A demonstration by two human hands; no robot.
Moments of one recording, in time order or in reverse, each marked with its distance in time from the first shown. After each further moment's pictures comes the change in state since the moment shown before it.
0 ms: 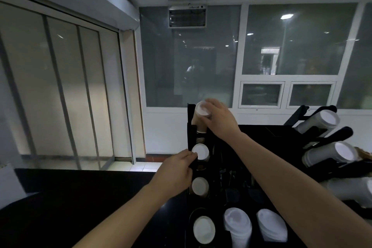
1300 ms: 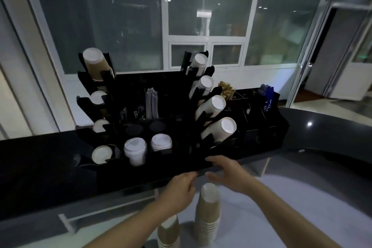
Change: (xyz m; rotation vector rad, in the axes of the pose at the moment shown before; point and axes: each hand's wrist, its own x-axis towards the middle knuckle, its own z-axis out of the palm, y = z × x) left_hand -0.125 0.317 0.188 -0.477 -0.511 -0.046; right_hand -0.459 0.108 -0.225 0.061 -0.524 0.598
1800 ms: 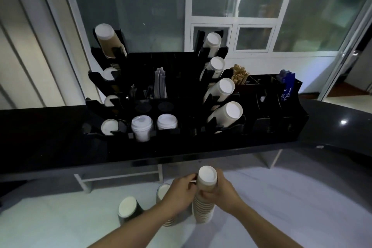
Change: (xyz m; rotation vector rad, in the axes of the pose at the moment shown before) left_hand -0.032 0.006 0.074 -0.279 0.083 -0.299; right_hand -0.038 0.063 0.105 0.333 -0.007 0.169
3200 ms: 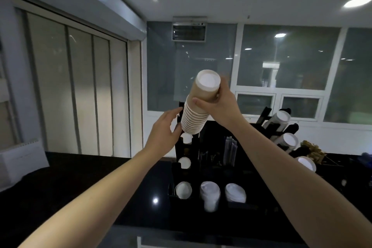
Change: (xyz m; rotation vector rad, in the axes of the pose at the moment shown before) left_hand 0.012 0.051 -0.432 0.219 0.813 0.481; right_hand 0.102 -0.511 -0.024 0.214 0.337 -0.882
